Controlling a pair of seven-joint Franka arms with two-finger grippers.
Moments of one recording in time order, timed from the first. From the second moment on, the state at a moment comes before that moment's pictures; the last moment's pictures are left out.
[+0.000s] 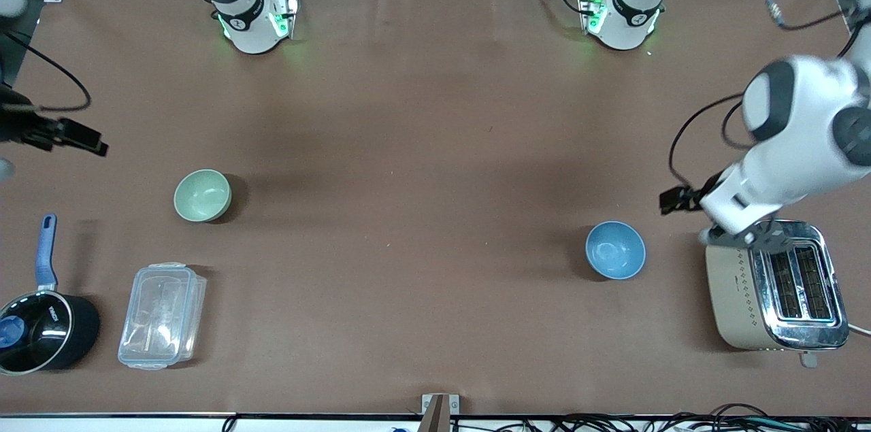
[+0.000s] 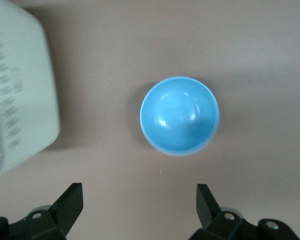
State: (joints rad) left arm -0.02 0.38 -0.10 -1.69 0.01 2.03 0.01; right arm -0.01 0.06 -0.11 -1.73 0.01 1.73 -0.01
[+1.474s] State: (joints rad) left arm -0.03 0.66 -0.21 -1.57 0.01 2.19 0.00; right arm -0.09 0.30 -0.11 -2.37 0.01 2.73 -0.11
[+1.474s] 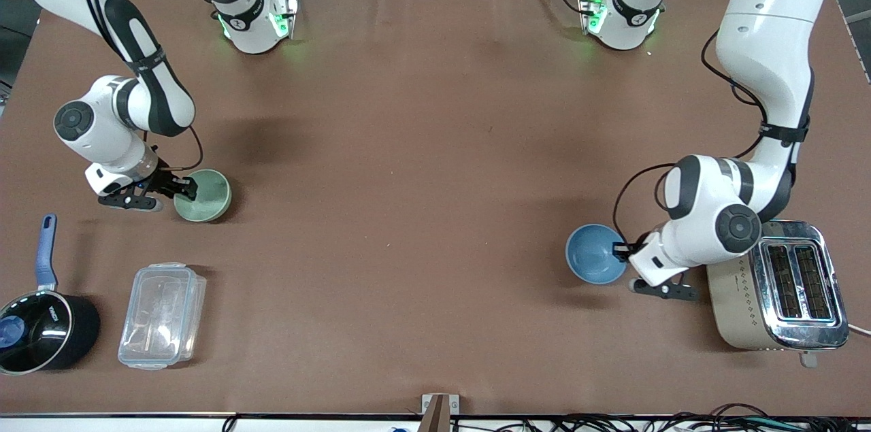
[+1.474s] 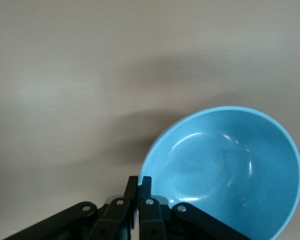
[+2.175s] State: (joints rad) left arm -0.36 0.68 -0.39 -1.47 0.01 2.11 -0.52; right arm -0.07 0.23 -0.10 -2.25 0.02 2.44 -0.02
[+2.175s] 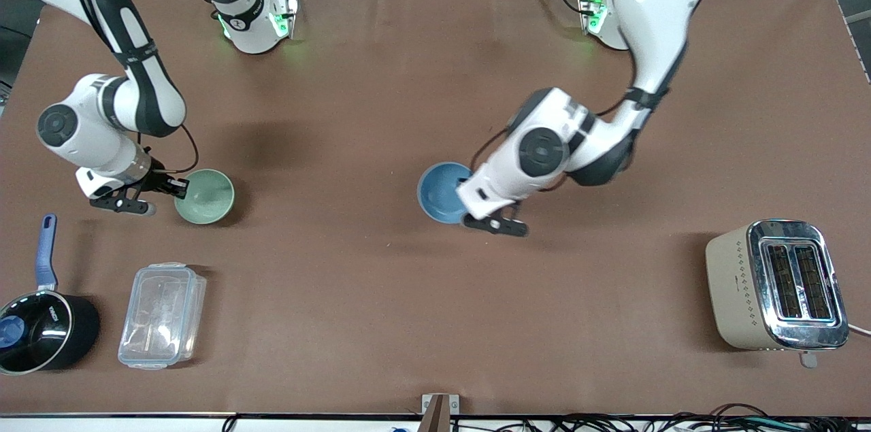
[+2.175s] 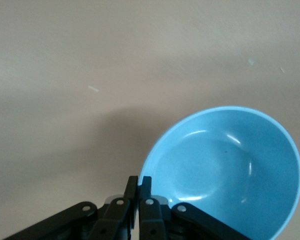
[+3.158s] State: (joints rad) left arm -0.56 0.72 -0.21 -1.37 0.06 2.19 -0.67; right arm 0.36 0.19 -0.09 -1.91 0.18 2.06 0.45
